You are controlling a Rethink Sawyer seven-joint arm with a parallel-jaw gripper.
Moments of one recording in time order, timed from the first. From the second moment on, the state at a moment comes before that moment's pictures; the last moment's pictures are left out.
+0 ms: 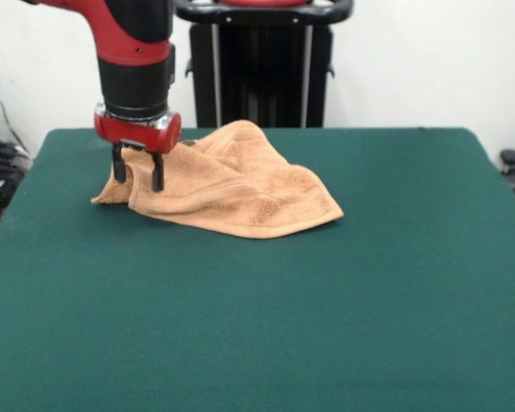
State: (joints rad) arm -0.56 -0.56 0.00 1.80 -0.25 0.29 1.70
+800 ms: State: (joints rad) arm -0.56 -0.49 0.00 1.80 -0.25 0.29 1.70
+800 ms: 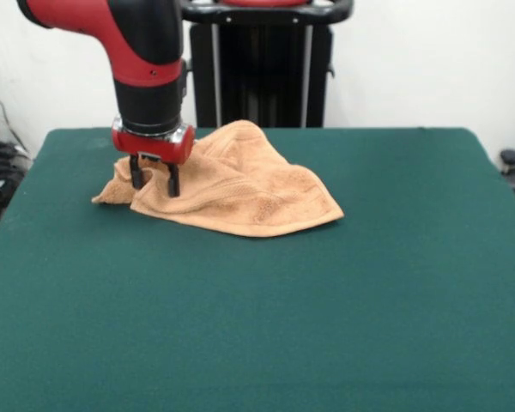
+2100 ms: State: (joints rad) arm -0.55 -0.49 0.00 1.80 -0.25 0.29 1.70
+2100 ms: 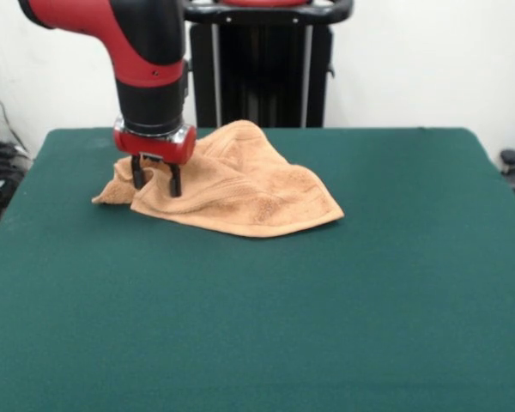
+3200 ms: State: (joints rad) arm -0.54 -0.49 0.00 1.80 -0.25 0.29 1.70
